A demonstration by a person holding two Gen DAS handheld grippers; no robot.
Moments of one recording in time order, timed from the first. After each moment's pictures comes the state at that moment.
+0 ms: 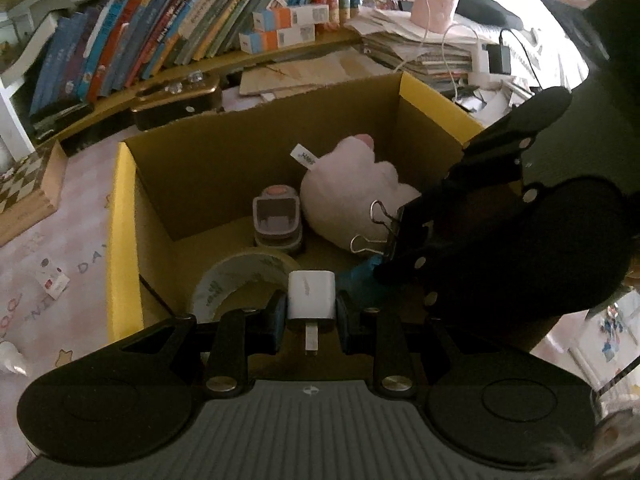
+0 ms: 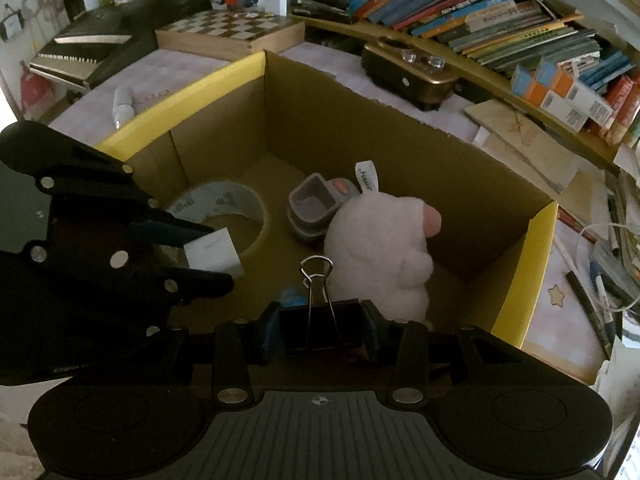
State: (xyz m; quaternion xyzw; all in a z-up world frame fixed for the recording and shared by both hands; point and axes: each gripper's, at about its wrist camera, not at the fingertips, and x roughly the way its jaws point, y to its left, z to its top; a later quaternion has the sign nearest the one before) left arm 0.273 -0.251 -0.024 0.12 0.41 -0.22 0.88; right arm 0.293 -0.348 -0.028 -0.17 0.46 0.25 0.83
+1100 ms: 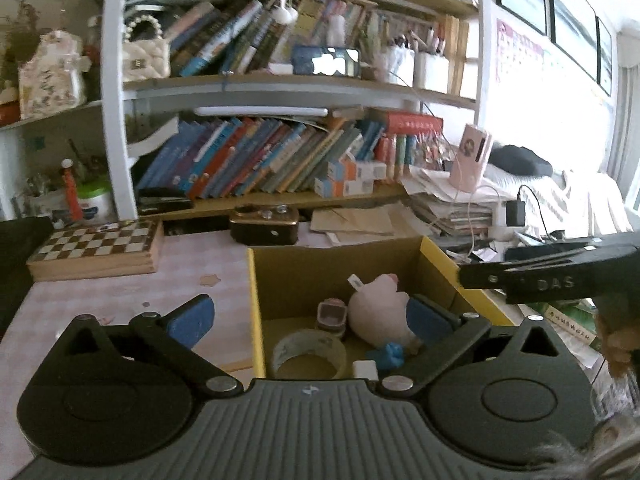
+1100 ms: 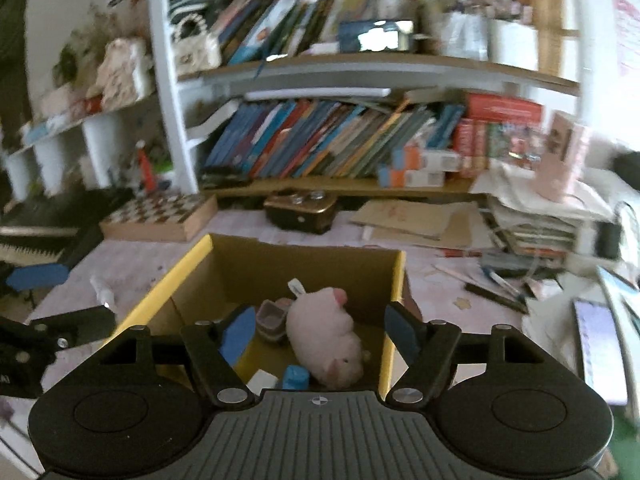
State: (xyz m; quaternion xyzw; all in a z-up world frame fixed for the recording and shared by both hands) left arm 0.165 -0.182 0.058 0.02 0.22 -0.14 0.96; right arm 0.192 -0.392 0.048 0.01 0.28 0.10 0.96
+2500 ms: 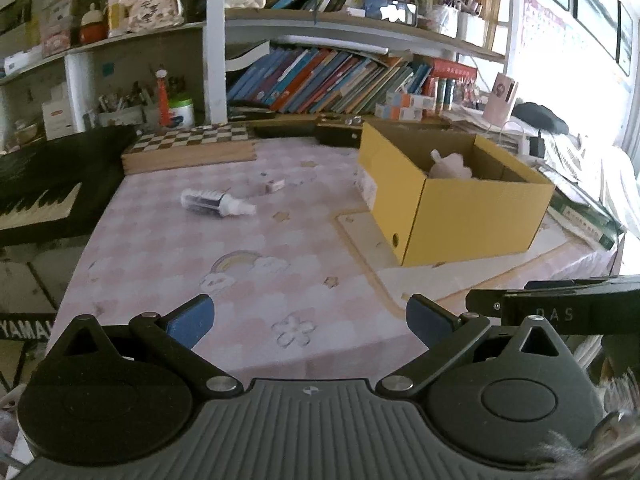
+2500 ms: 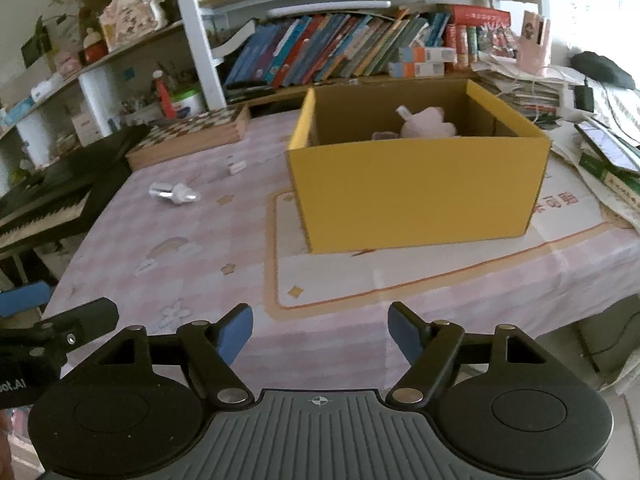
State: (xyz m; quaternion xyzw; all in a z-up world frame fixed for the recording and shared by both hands) left arm 0.041 -0.004 -0.001 0.02 0.30 -0.11 0.95; right arm 0.044 -0.208 -0.024 0.07 0.37 0.02 0.93
